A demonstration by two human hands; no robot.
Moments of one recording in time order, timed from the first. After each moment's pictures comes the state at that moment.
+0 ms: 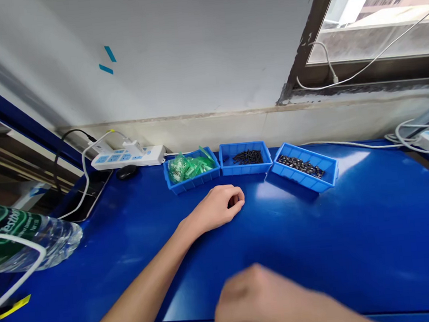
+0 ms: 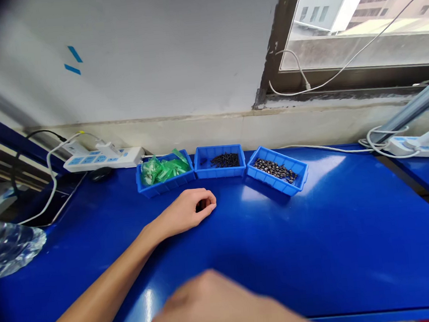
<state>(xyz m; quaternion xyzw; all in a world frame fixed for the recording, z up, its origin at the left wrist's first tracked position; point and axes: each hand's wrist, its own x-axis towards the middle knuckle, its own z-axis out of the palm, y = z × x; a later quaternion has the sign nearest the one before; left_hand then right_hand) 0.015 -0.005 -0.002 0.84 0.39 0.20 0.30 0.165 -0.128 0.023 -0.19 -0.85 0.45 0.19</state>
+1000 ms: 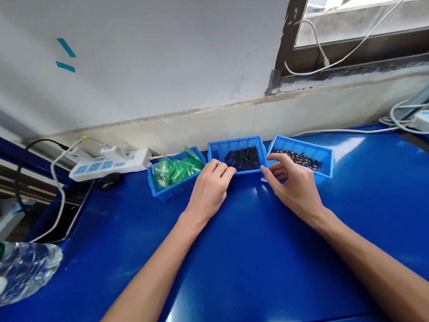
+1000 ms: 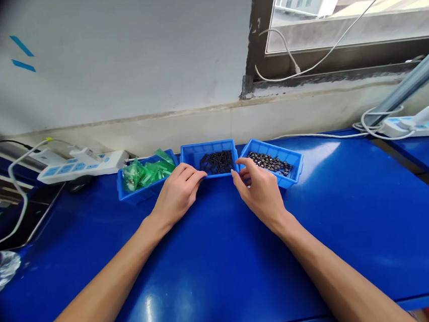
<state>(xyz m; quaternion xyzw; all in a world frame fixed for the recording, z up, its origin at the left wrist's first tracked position) 0.026 0.030 -0.016 0.89 0.35 0.25 -0.11 0.242 -0.008 -0.012 -0.56 -0.68 0.09 0.46</state>
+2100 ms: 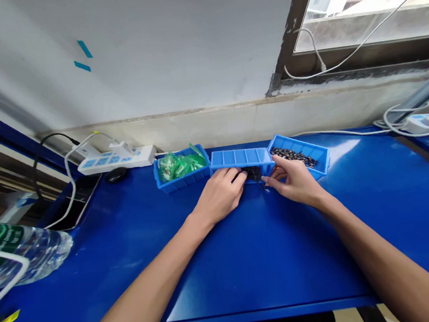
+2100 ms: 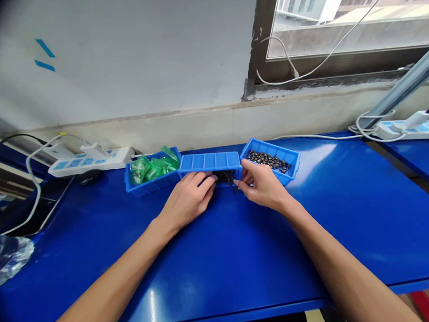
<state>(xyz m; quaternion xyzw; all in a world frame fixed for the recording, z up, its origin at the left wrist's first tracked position) 0.037 0.002 -0.012 0.91 0.35 0.22 -0.06 0.262 -0.004 0.001 -0.50 -0.74 0.26 0.36</state>
